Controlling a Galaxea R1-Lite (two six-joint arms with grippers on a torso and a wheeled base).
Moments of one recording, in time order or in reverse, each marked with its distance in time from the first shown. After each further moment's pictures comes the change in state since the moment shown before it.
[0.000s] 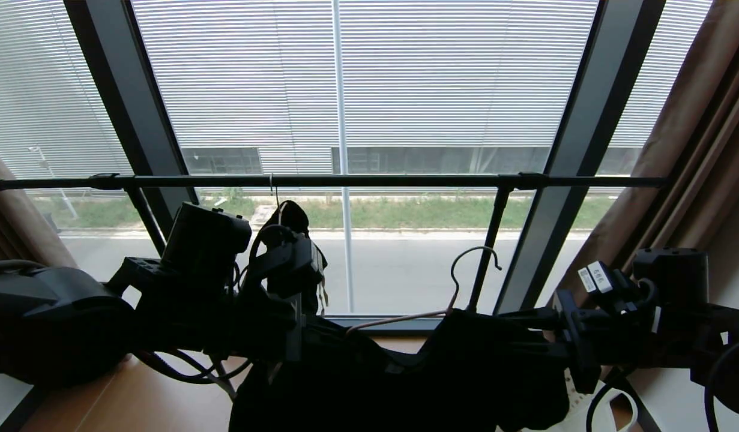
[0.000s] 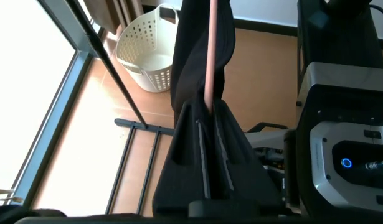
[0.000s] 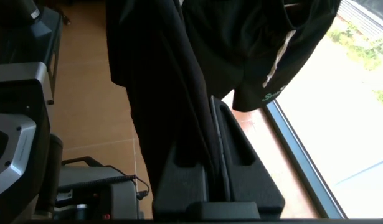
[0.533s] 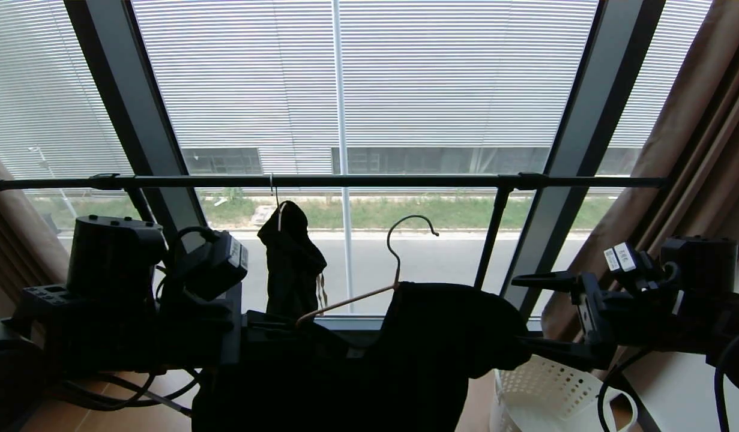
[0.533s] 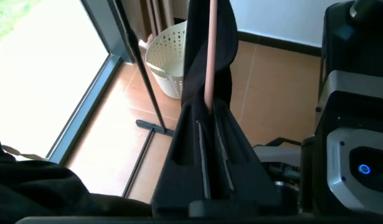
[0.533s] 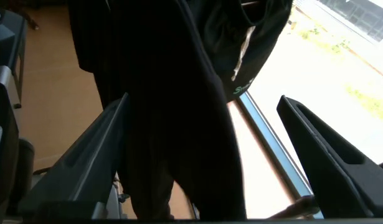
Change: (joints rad) left arm 0.160 -0.145 0.222 -0.202 -0.056 -0.077; right arm -0.114 -0.011 -0.037 0.001 0.012 0.001
